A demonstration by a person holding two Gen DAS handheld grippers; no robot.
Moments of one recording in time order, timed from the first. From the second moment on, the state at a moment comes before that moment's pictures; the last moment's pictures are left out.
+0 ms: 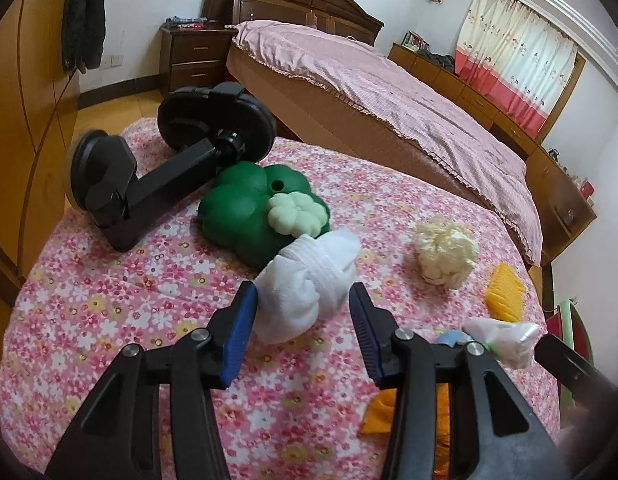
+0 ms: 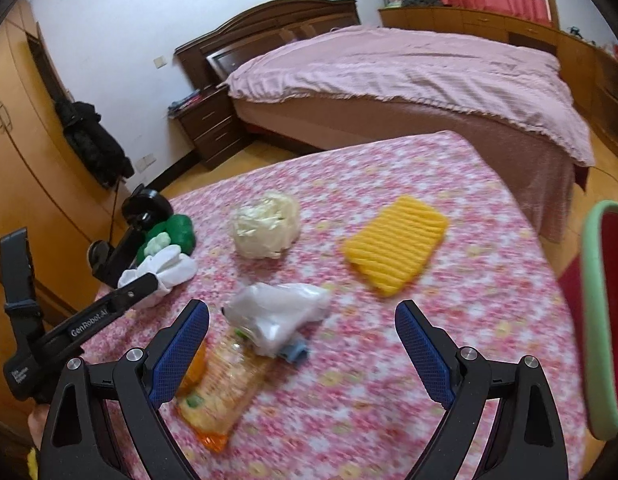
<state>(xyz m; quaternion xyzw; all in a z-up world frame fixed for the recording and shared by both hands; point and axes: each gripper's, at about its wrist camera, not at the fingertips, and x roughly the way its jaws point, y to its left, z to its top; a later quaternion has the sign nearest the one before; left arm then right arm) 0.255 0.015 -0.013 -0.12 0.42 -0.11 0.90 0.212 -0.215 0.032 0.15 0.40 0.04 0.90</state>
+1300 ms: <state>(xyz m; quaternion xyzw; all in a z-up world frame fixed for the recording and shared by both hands) 0.197 -0.006 0.039 -0.13 0.35 -0.20 0.90 0.165 -0.233 0.055 0.18 0.36 0.04 0.91</state>
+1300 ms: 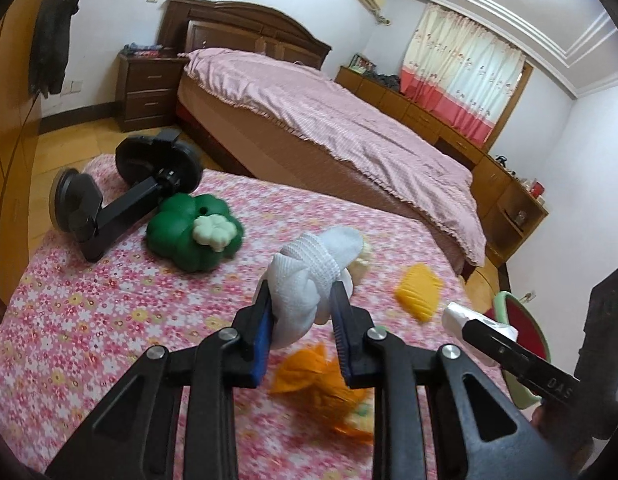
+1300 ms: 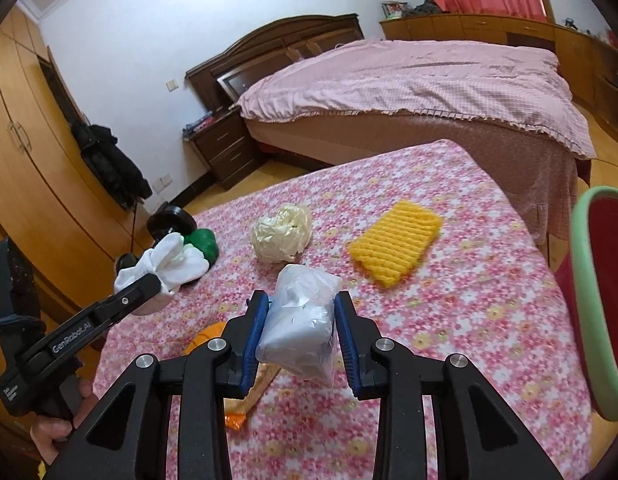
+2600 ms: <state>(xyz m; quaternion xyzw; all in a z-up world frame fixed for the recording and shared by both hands) 0.094 -0.183 0.089 -0.05 0.35 -0.35 0.87 0.010 -0.385 0.092 0.29 0.26 -0.10 0.92</state>
